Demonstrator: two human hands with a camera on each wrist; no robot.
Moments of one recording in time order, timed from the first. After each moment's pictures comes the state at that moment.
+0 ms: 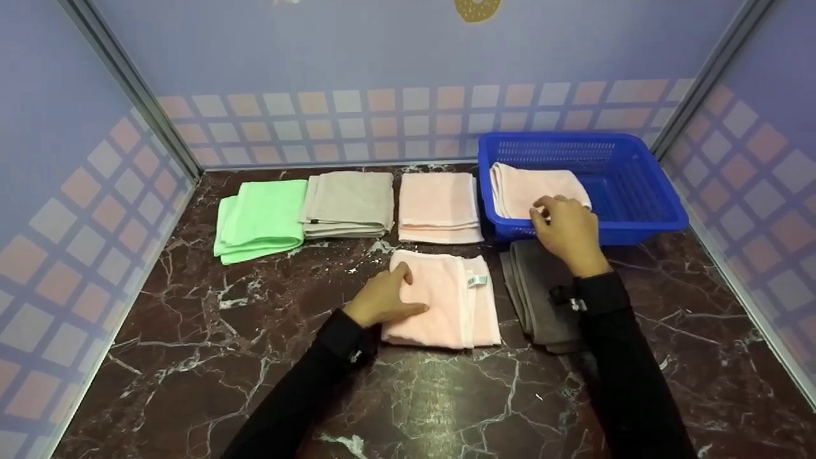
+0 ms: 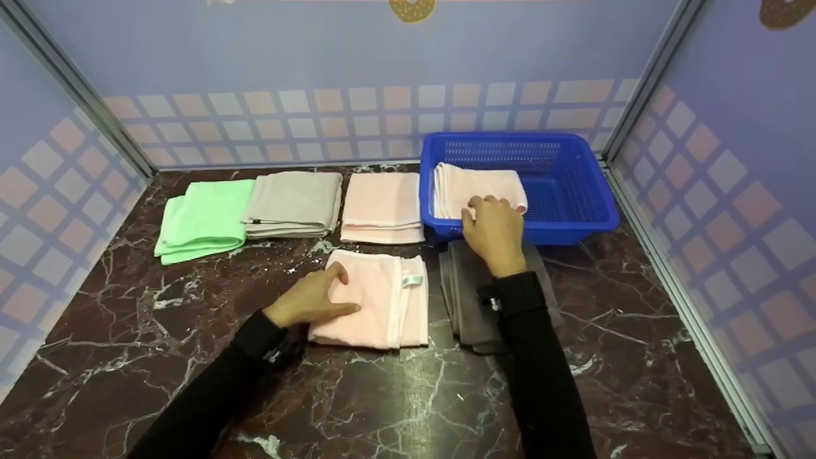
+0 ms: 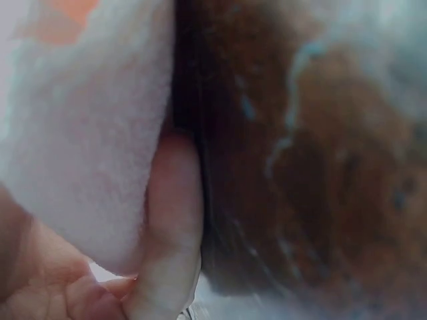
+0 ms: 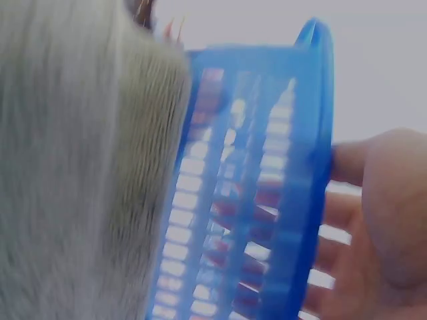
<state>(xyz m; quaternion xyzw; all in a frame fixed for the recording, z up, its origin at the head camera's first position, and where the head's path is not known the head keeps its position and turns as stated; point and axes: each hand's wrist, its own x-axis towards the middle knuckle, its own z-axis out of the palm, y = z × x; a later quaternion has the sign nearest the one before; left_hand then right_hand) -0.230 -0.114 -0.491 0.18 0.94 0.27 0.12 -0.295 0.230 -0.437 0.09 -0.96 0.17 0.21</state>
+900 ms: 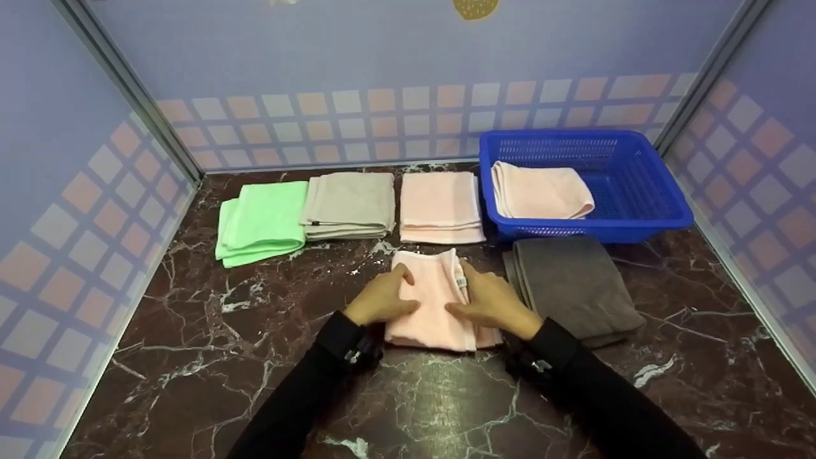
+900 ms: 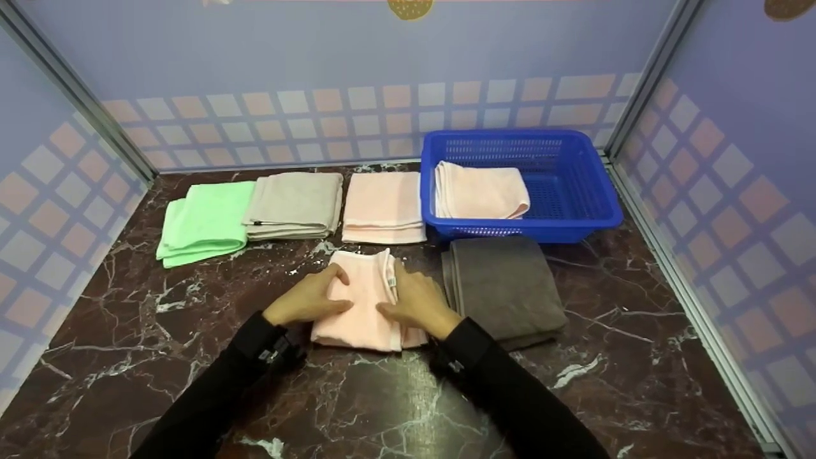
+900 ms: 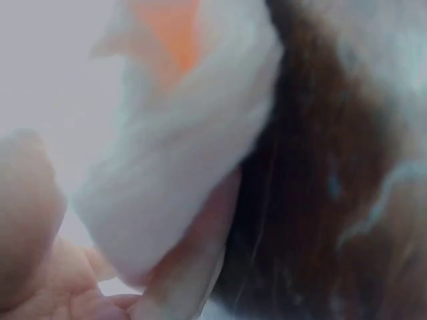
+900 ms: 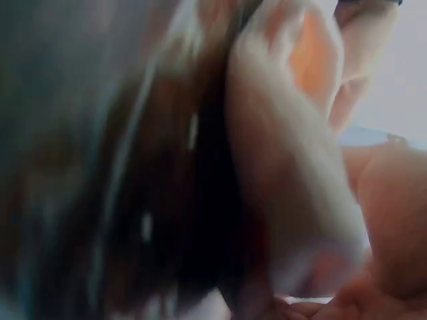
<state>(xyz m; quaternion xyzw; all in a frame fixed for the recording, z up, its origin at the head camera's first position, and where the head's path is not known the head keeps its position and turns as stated) -0.235 -0.120 -0.487 0.16 0.92 0.31 0.16 -0.225 0.117 -0.496 0.18 -0.96 0.23 -0.04</state>
